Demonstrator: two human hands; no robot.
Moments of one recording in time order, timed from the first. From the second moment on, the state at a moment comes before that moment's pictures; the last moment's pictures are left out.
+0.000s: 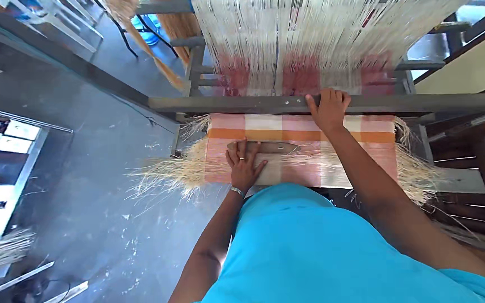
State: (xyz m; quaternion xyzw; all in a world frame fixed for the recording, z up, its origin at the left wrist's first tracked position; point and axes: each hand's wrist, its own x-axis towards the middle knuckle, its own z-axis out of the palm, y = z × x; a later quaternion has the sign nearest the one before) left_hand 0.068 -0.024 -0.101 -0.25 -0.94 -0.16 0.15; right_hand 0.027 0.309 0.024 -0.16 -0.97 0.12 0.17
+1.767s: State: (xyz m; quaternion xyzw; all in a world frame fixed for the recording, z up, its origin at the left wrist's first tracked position) left_hand 0.060 -0.022 -0.110 -0.25 -0.95 -0.13 0.14; right_hand 0.208 0.252 0.144 0.14 -0.47 0.84 0.24
